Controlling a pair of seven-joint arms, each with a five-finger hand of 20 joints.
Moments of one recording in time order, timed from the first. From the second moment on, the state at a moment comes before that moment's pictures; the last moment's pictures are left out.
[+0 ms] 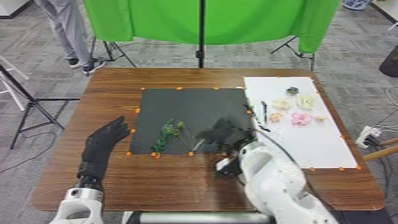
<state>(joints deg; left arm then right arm) 124.4 -71.1 -92.8 -116.8 65.7 7.5 11.0 -93.6 -67.9 62.9 -116.6 -116.8 -8.5 34.9</state>
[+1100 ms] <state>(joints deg) 124.7 -71.3 -92.8 -117.1 65.9 7.5 10.8 -74.9 -54.6 59.8 -99.0 -126.1 -15.9 39.9</state>
